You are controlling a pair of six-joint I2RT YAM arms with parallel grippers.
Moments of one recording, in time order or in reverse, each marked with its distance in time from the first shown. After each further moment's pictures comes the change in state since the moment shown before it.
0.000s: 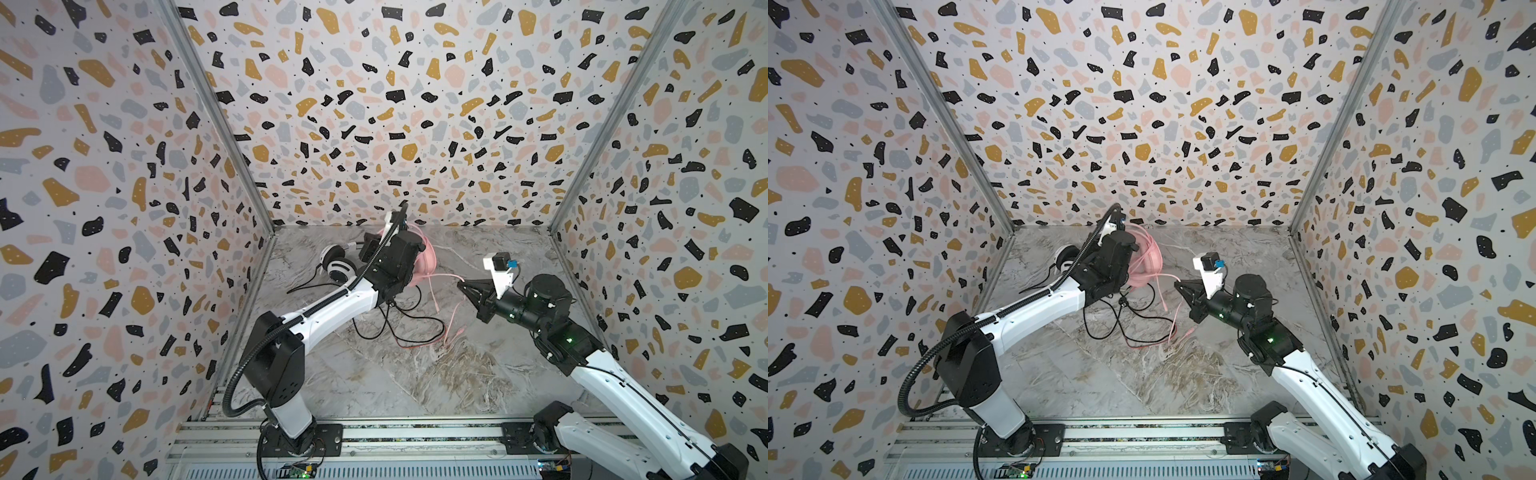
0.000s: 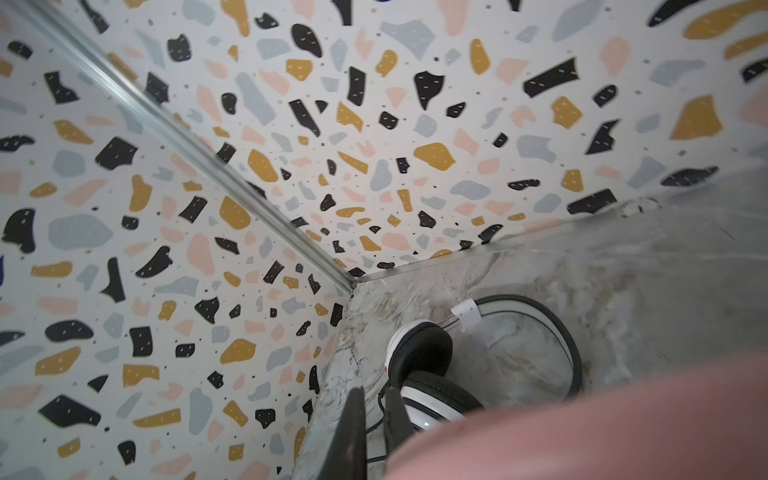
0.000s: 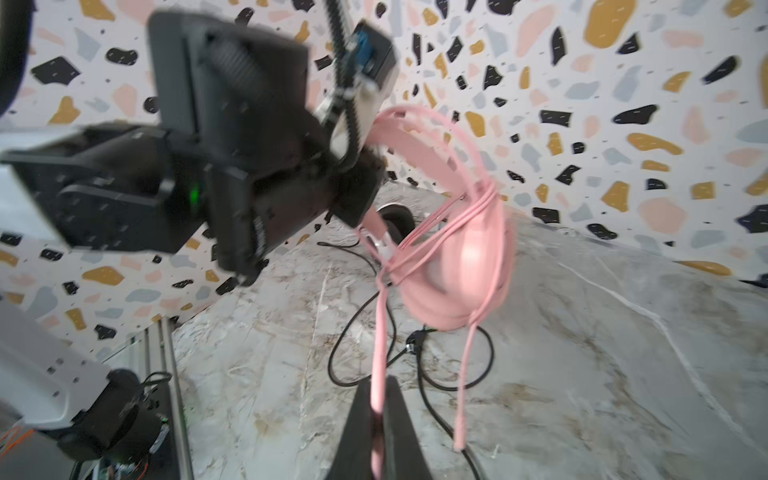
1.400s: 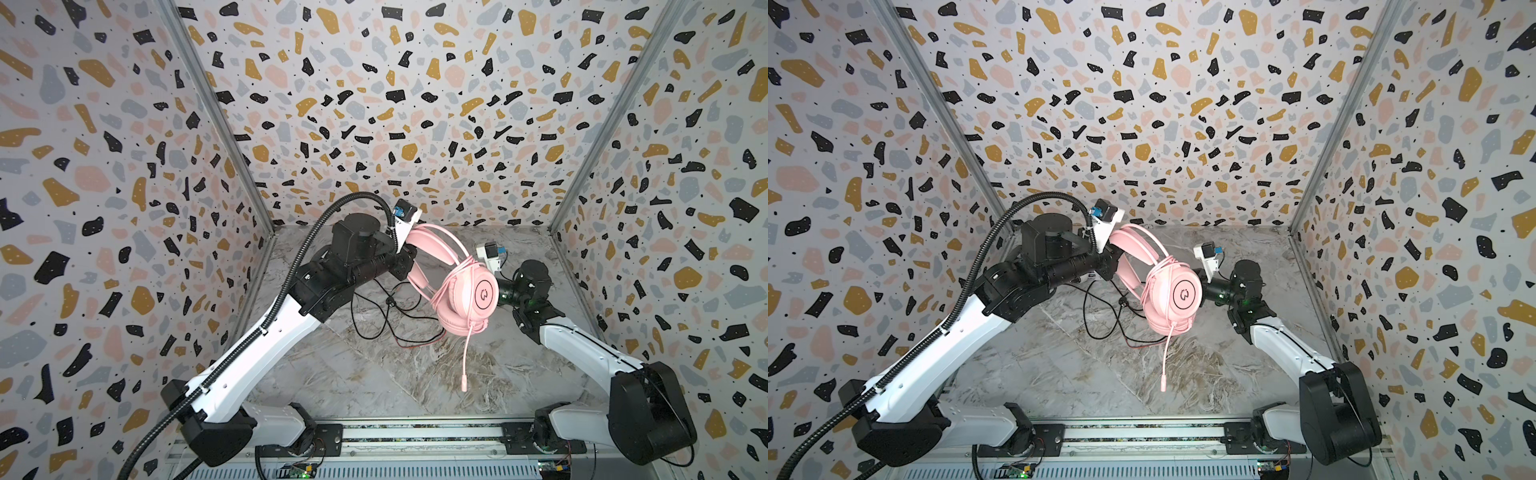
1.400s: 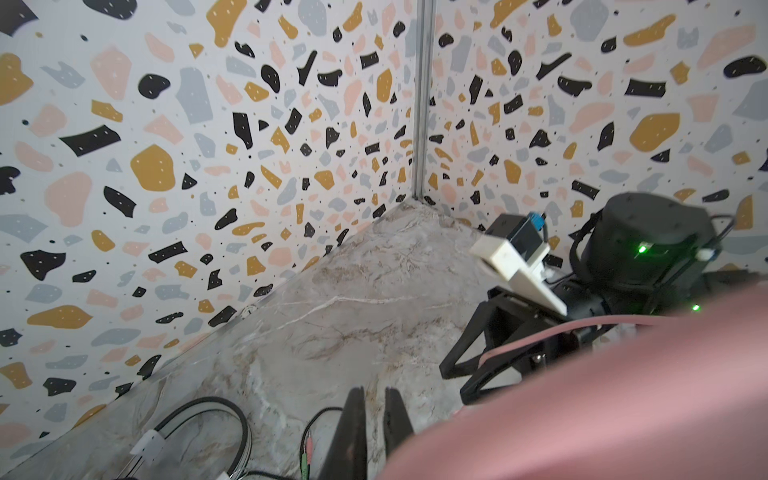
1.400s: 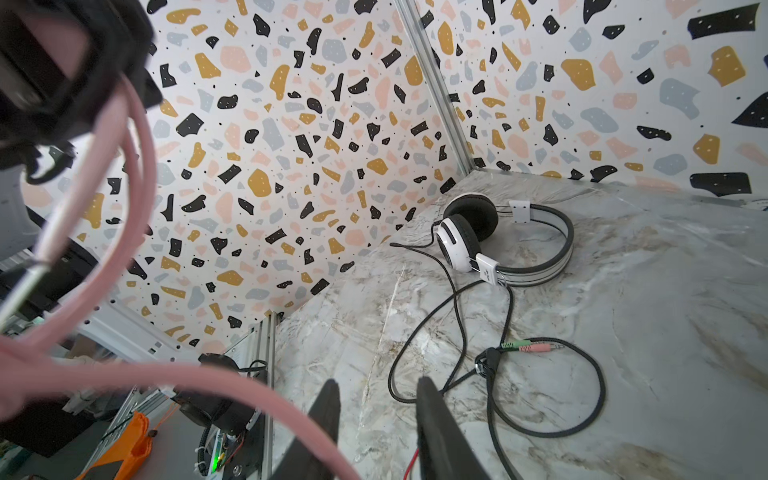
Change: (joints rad) left arm -0.023 -0.339 0.243 -0.378 1.141 -0.227; right arm -0.157 0.407 -0.095 0.629 -0.523 0.288
